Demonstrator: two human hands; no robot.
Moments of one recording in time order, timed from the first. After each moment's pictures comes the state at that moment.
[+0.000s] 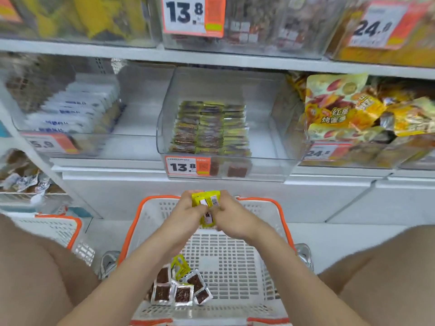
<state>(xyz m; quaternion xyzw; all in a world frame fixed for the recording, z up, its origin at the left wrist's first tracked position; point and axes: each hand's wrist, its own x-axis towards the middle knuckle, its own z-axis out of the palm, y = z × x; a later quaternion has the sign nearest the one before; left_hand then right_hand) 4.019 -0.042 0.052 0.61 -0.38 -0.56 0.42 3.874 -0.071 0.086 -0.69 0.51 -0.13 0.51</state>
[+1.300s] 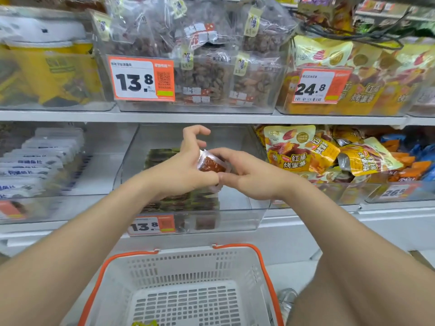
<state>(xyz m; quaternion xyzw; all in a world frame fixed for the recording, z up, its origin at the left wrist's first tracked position) 3.989 -0.185 0.227 0.51 -0.70 -0.40 0.30 3.785 -0.200 0.233 -0.84 0.38 -0.18 0.35</state>
